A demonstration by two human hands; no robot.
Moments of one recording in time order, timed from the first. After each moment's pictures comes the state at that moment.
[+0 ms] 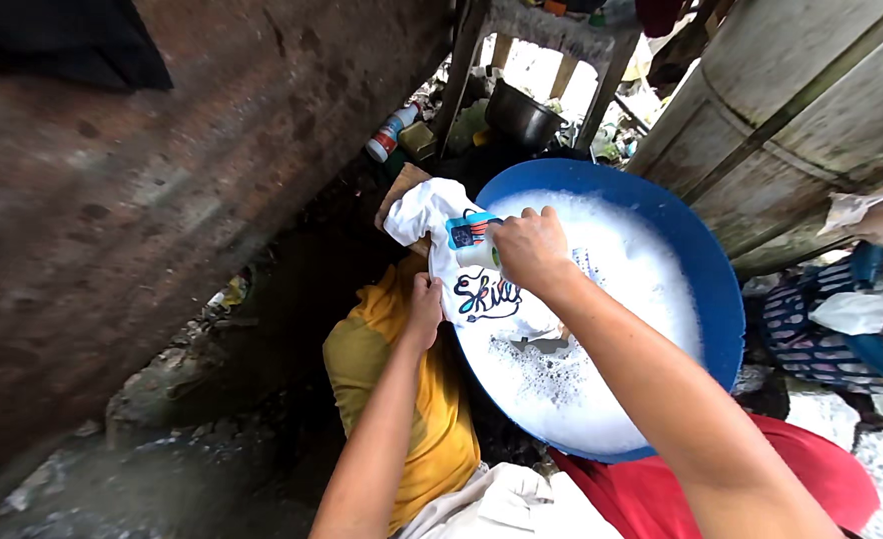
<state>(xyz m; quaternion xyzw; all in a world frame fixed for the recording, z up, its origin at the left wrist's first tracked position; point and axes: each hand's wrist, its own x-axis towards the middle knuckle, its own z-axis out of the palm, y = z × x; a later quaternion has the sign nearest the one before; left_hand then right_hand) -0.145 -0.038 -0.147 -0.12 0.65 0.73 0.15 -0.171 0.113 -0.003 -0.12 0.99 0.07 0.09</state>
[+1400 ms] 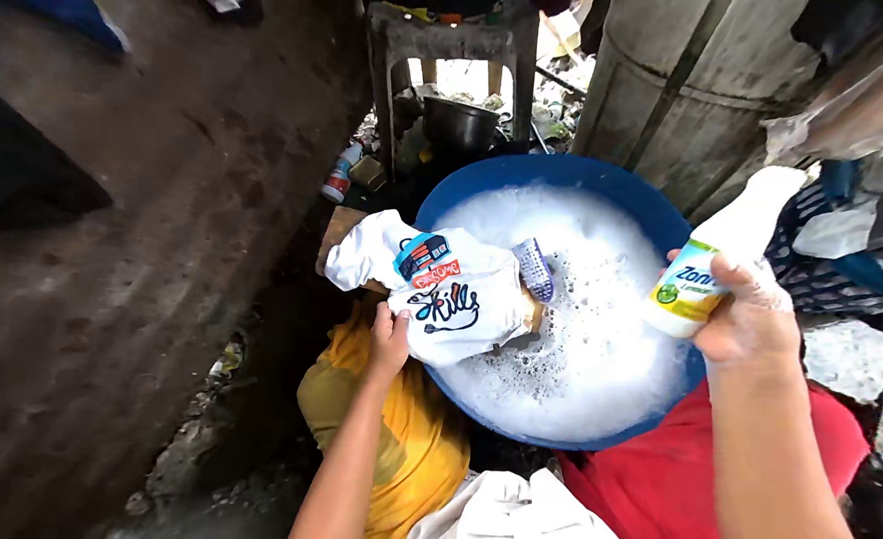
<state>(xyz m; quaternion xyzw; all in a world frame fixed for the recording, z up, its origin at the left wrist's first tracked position) -0.130 -0.027 -0.134 0.06 0.83 0.56 0.03 0.002 0.340 -0.024 0.21 0.53 -0.78 -0.25</state>
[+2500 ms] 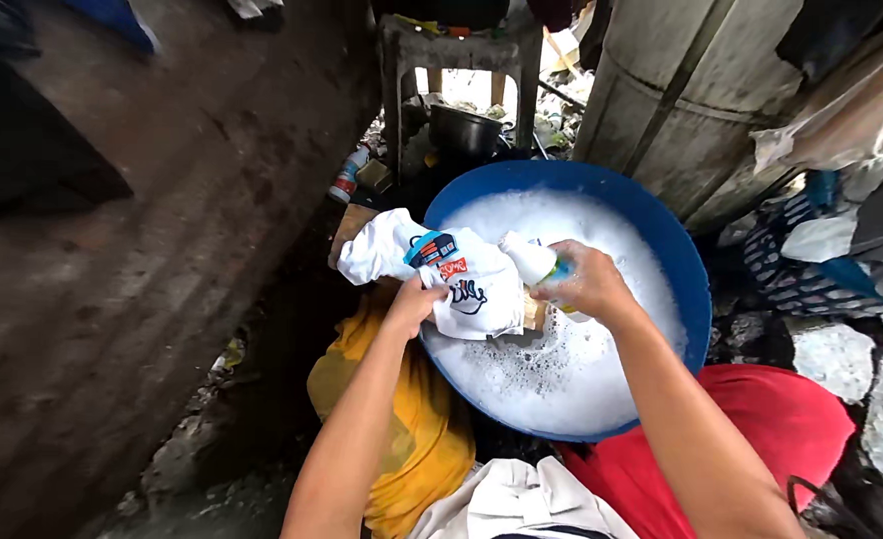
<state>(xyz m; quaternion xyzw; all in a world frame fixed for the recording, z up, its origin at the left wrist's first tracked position) -0.168 0.007 -0.093 -0.01 0.76 0.60 0.23 -0.081 0.266 -0.029 0.10 0.90 -0.42 0.00</state>
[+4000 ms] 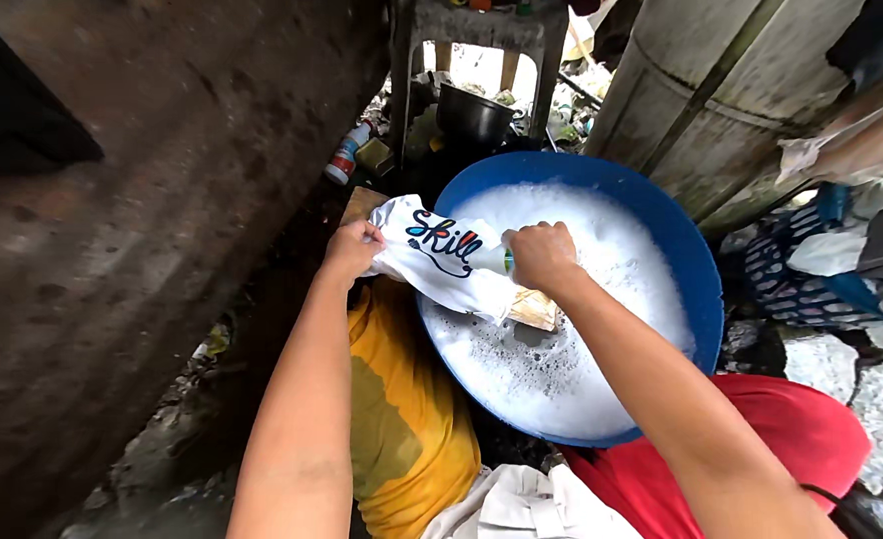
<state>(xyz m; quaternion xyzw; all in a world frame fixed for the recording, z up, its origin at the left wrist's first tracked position) -0.268 -0.080 -0.085 0.04 0.90 0.42 0.12 -0.163 0.190 -0.025 0.00 0.99 -0.02 0.14</state>
